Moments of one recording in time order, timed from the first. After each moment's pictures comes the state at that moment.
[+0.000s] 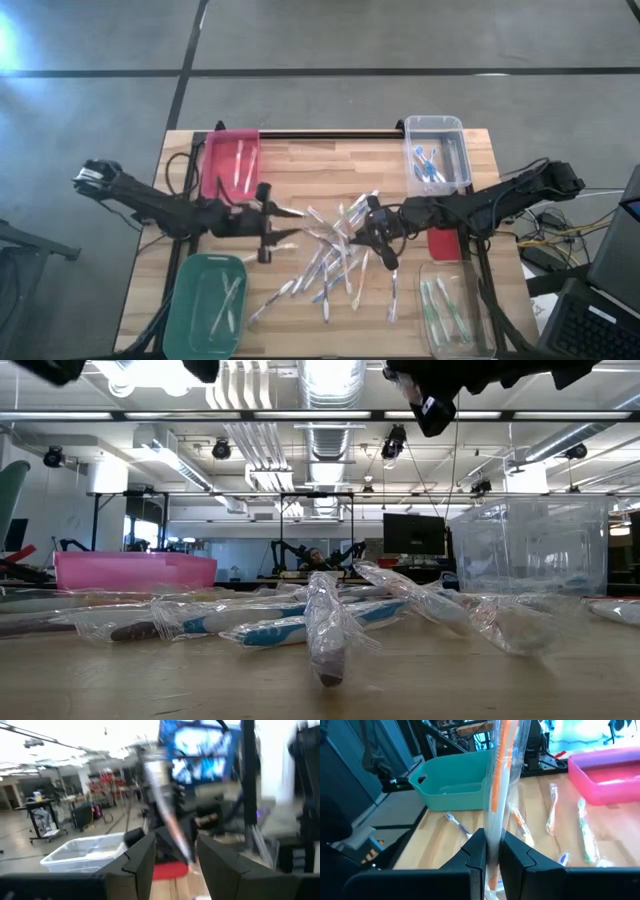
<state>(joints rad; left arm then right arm) -0.29 1.11 0.57 0.76 -0.29 0.17 0.20 1.25 0.70 0.29 -0.03 0.25</state>
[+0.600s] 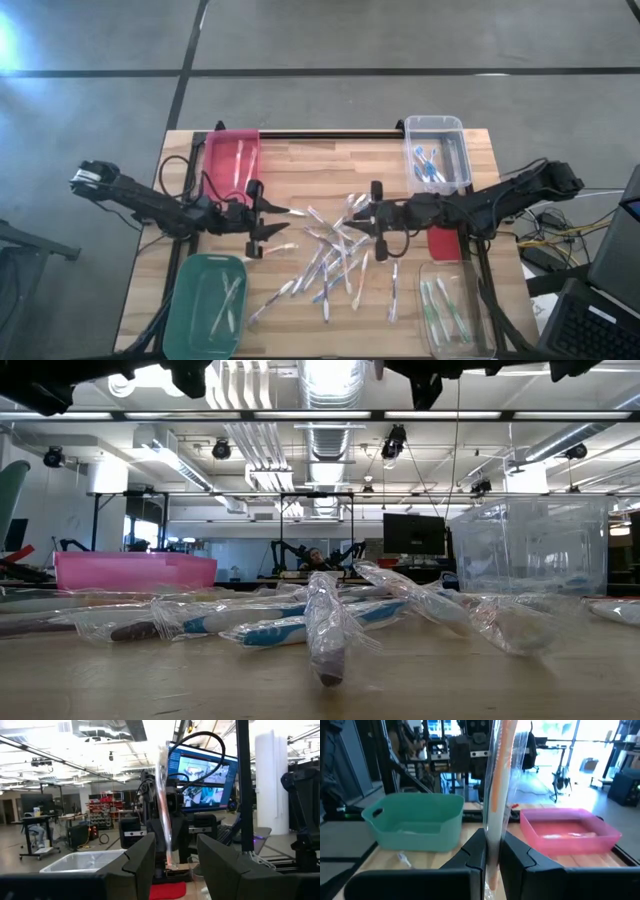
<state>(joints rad) -0.25 1.07 0.41 1.02 -0.23 0.14 0.20 1.27 0.70 0.50 0.19 0.04</state>
